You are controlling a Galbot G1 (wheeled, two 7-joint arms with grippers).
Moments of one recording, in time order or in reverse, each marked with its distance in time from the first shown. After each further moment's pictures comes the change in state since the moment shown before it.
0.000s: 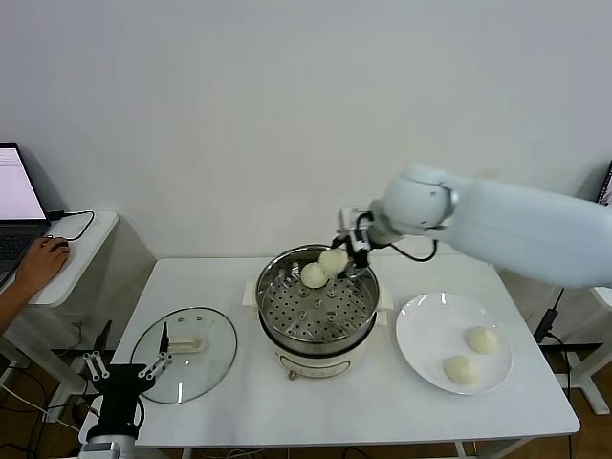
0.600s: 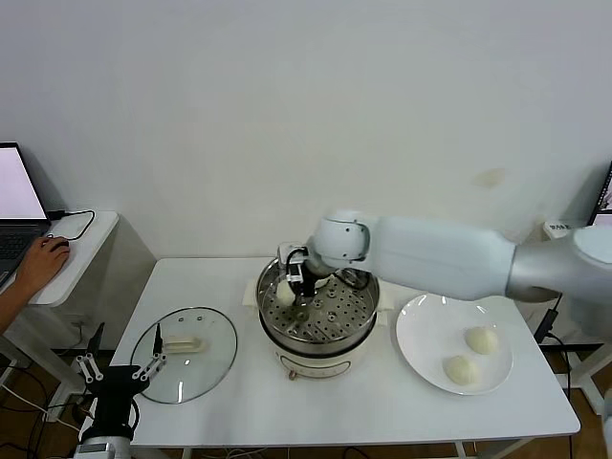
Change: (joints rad) left arm 0.002 -0.007 -0.016 0.008 -0.001 -0.008 -0.004; right arm -0.149 0.224 0.014 -0.165 -0.015 -0.037 0.056
